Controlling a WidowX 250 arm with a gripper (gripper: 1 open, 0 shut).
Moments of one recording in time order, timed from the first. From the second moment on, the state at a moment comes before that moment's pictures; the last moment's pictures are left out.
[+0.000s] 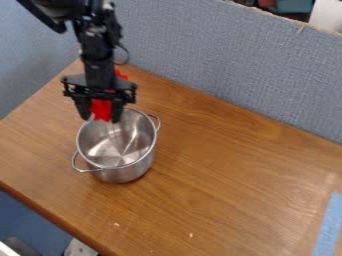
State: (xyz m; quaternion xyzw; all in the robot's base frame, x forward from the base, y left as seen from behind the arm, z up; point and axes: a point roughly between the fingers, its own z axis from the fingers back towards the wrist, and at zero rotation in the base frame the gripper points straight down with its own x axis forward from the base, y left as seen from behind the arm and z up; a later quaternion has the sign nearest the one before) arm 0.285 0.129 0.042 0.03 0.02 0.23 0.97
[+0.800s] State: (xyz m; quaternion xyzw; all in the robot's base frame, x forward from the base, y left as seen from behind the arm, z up) arm 0.270 0.041 0.088 0.00 -0.06 0.13 0.99
